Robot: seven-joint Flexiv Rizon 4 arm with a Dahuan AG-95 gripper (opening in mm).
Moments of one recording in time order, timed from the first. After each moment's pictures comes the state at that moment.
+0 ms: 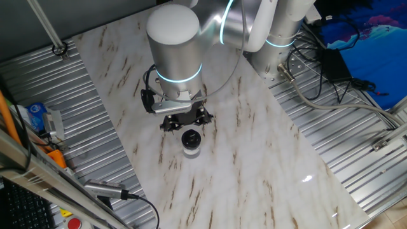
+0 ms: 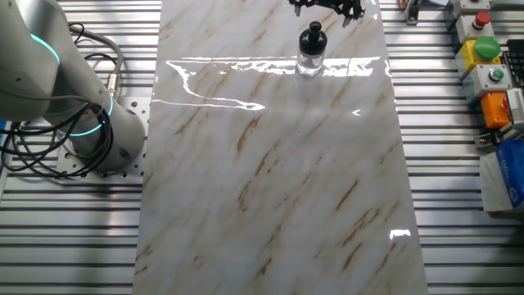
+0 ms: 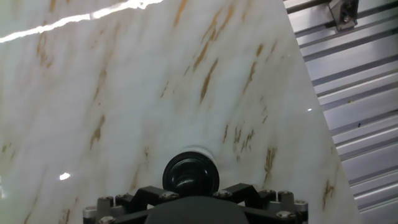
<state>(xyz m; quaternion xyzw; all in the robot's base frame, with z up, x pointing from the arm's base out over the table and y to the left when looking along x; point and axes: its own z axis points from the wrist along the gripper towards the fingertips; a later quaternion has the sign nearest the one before) 0.487 0.204 0.170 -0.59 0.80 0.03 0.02</state>
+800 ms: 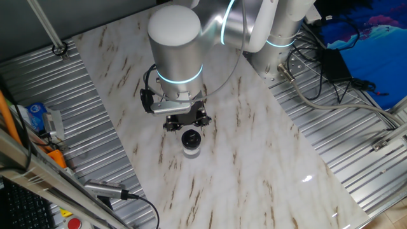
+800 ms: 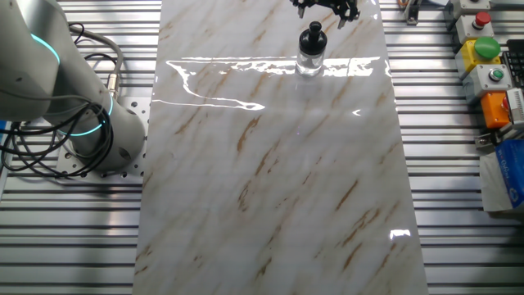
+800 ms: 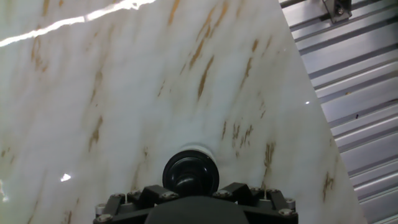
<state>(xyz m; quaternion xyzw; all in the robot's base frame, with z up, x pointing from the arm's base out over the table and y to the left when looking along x) 0.487 0.205 0.170 -0.58 0.81 0.02 0.00</state>
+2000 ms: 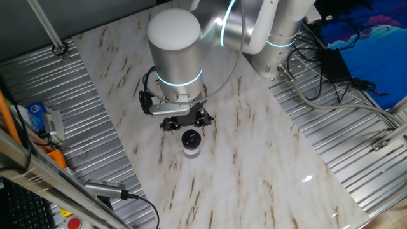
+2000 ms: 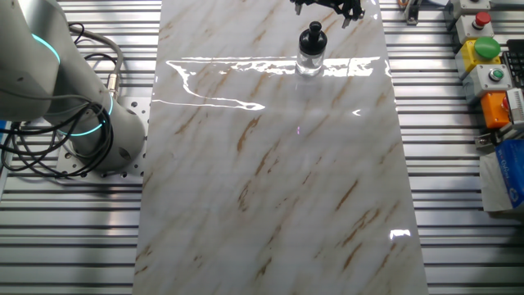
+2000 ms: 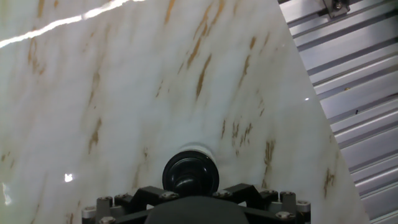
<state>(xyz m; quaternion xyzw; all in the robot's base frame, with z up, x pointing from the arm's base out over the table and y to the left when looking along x) 0.486 0.204 0.170 -0.57 0.82 0.02 0.01</state>
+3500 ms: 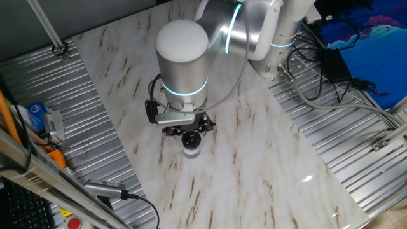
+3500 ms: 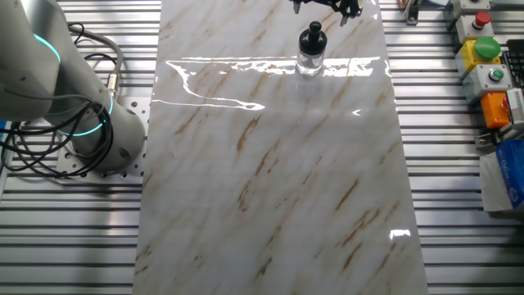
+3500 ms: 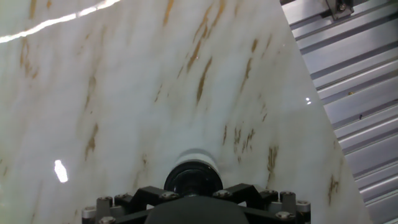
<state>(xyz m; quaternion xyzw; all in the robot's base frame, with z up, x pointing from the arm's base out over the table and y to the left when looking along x) 0.486 0.220 0.154 -0.57 0.82 0.01 0.00</state>
